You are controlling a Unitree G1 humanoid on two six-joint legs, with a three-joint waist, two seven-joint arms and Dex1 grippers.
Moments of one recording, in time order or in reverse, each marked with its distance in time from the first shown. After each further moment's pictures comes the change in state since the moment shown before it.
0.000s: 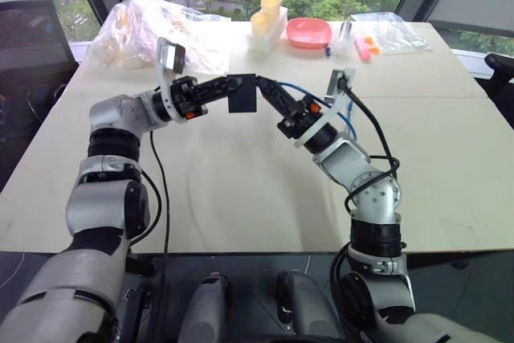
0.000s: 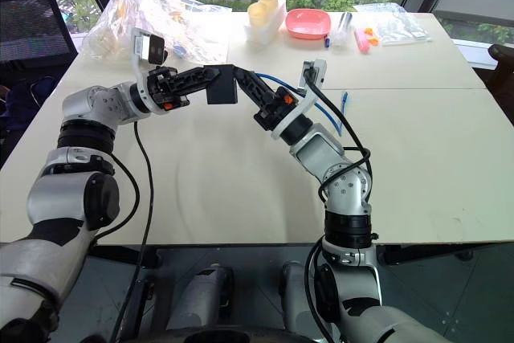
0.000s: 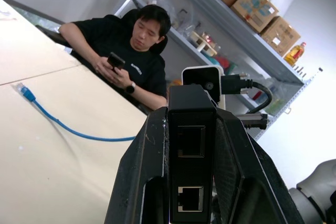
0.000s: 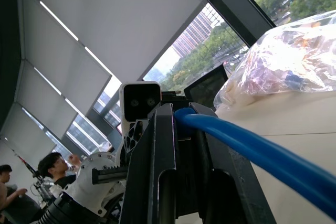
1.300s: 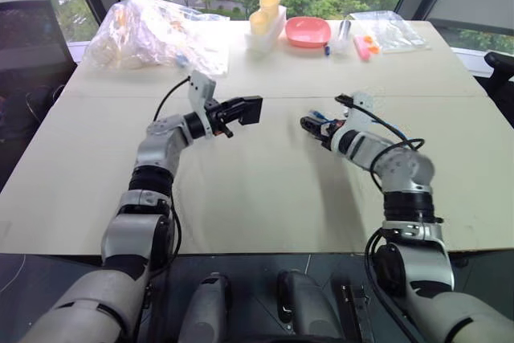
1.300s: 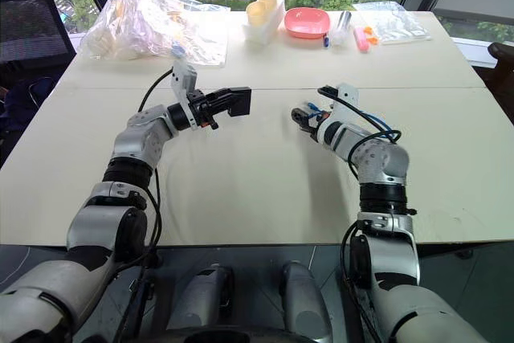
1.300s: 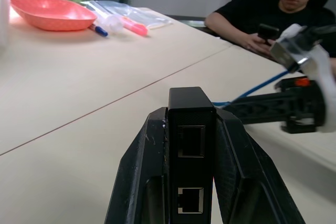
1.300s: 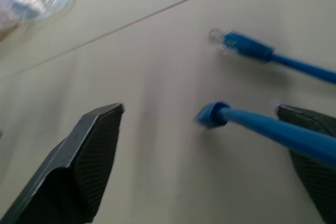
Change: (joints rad) left arm 0.222 -0.171 -0.083 -0.123 0.207 -0.686 0.543; right arm -0.110 -0.284 -0.091 0.309 -0.325 0.340 -0.279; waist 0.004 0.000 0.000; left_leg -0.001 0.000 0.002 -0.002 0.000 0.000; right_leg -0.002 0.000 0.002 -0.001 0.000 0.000
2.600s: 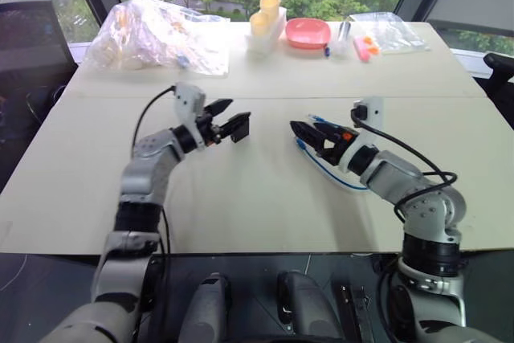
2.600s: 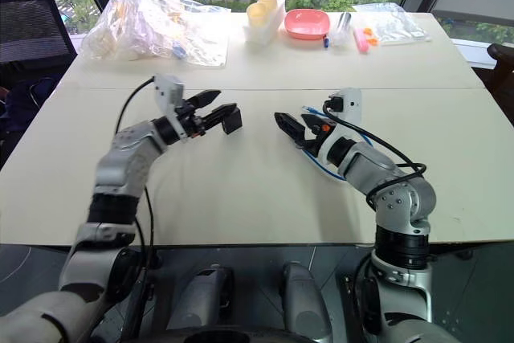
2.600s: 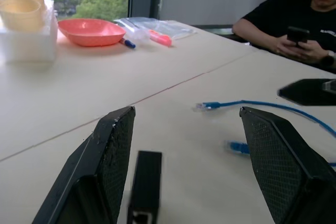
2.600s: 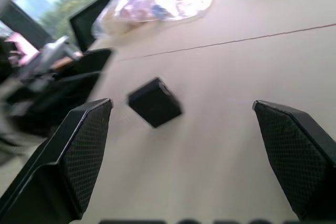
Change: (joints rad) left arm 0.369 0.100 -0.027 -0.695 -0.121 0.269 0.189; right arm 0.271 -0.073 0.036 -0.455 0.088 -0.106 0.241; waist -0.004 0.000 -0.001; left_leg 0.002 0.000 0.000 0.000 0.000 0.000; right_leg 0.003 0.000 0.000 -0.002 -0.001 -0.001
